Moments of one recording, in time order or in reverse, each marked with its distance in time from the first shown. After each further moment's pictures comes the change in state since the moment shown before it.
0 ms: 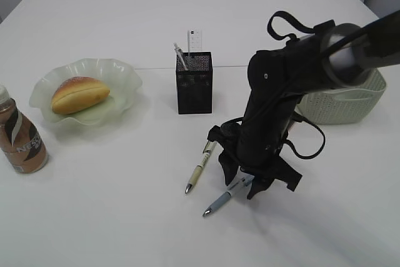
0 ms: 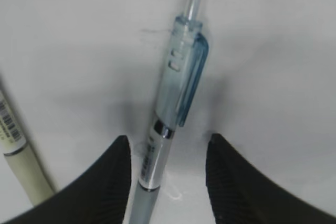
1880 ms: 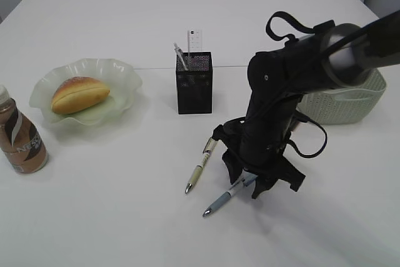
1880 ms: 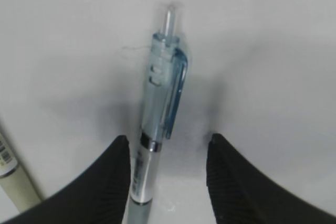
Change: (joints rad) left arm 0.000 0.000 0.000 -0.002 0.000 0.000; right arm 0.000 0.000 -0.001 -0.049 0.008 0.092
